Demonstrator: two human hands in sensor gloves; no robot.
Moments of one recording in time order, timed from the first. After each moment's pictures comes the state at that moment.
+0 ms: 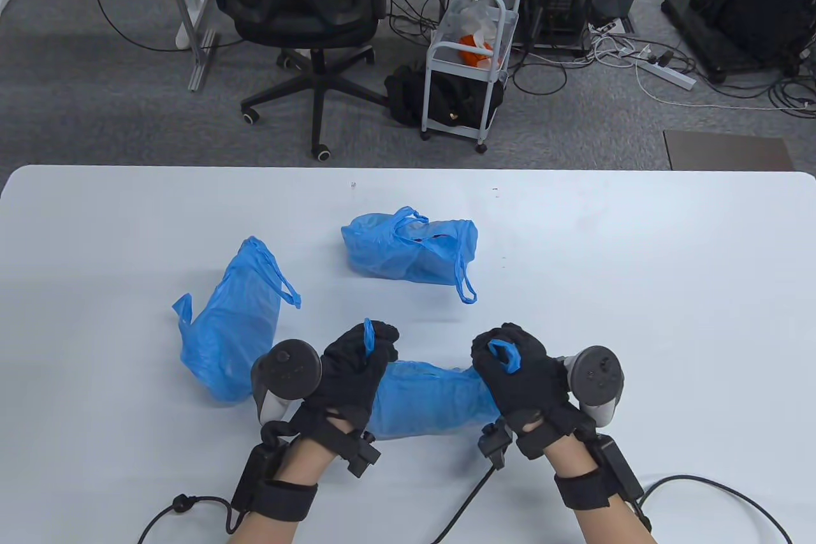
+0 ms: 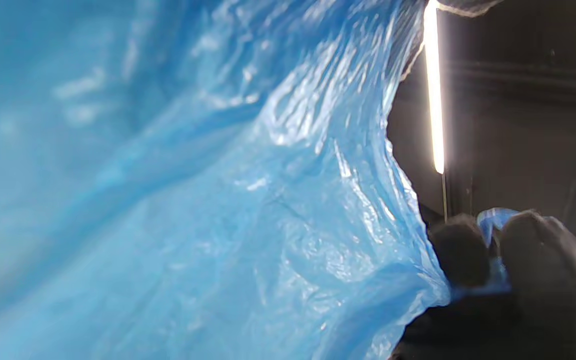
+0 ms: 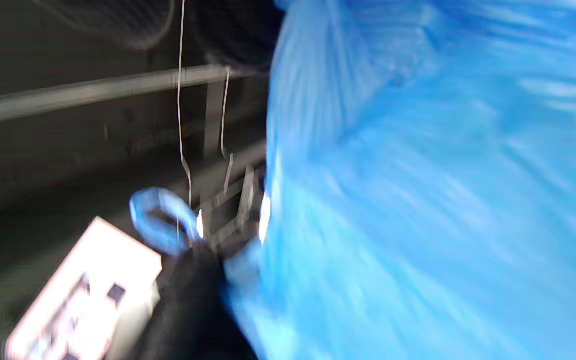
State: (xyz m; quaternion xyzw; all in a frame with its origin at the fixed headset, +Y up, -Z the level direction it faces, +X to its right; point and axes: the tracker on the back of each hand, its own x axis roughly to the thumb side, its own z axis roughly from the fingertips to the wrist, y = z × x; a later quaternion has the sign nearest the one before) left_hand -0.138 -0.717 -0.276 0.01 -0.23 0.48 0.85; right_hand 0.152 -0.707 -0.275 0.27 -0.04 0.79 0.55
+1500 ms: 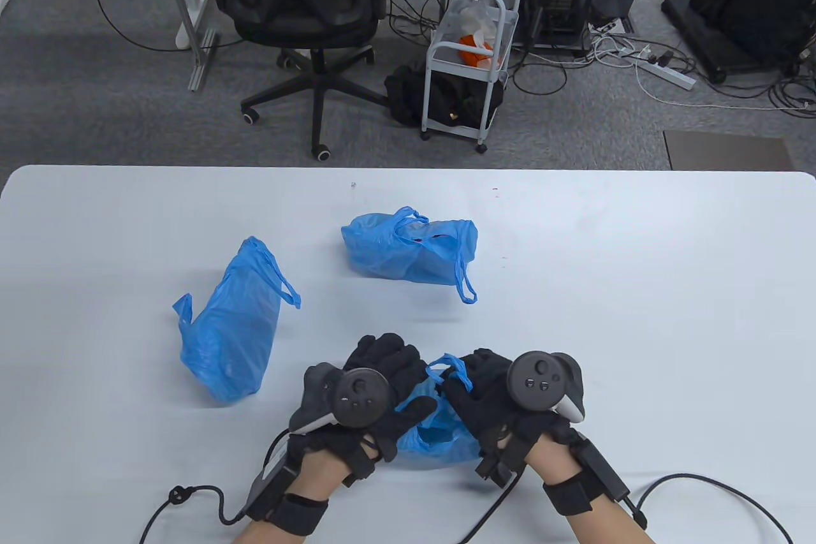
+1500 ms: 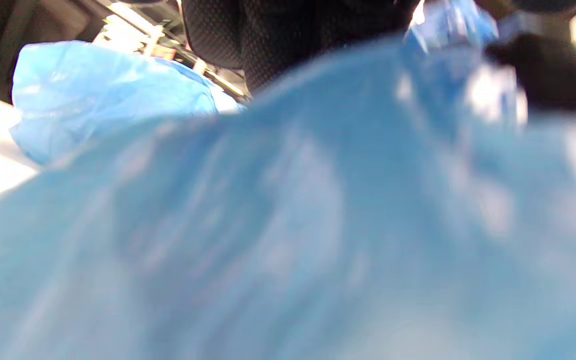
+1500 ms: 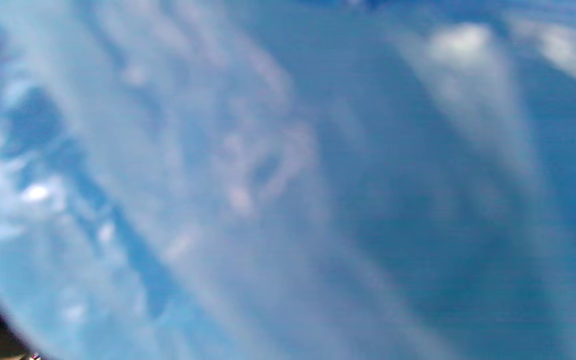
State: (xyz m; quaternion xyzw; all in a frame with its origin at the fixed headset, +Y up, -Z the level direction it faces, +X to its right) left_hand -0.111 -0.715 -0.266 0.00 -0.28 0.30 0.91; right_hand 0.122 -0.728 -0.273 0.29 0.03 0.86 0.42
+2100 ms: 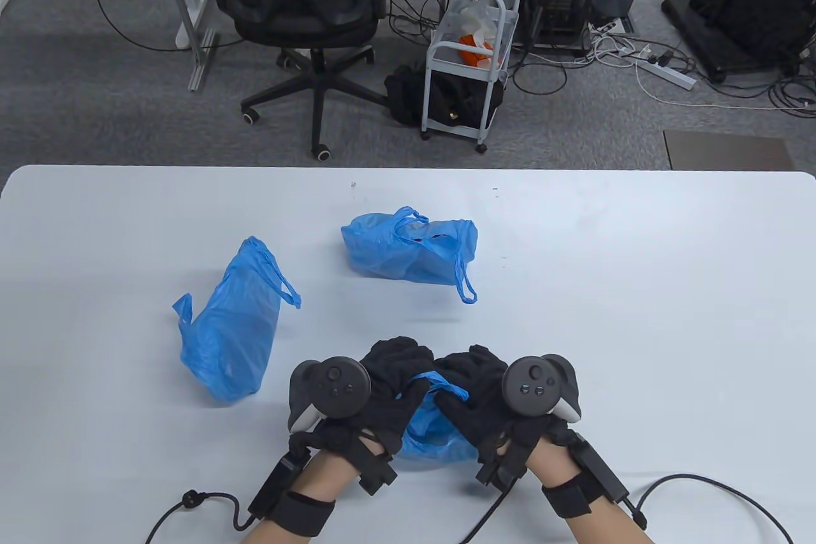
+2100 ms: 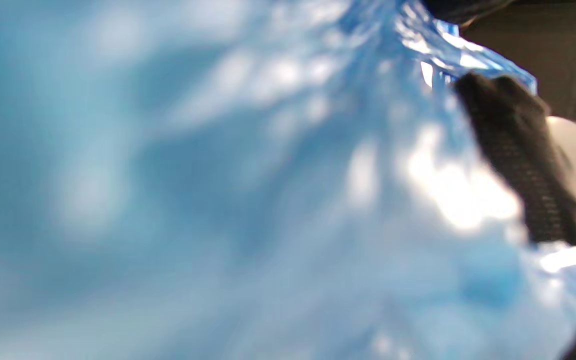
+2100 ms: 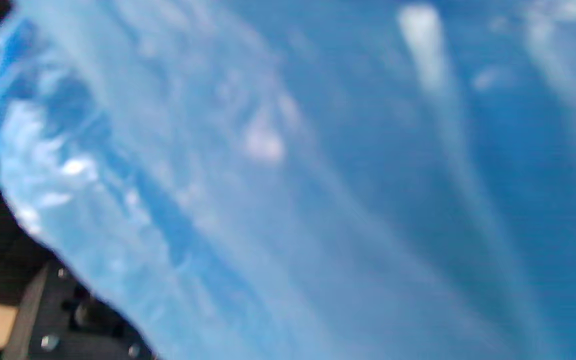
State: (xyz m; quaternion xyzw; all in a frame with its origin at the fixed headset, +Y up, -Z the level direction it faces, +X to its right) left_hand -0.103 -0.720 -0.262 -0.03 -0.26 0.41 0.87; right_hand 0.121 -0.728 -0.270 0.32 0.03 0.84 0.43
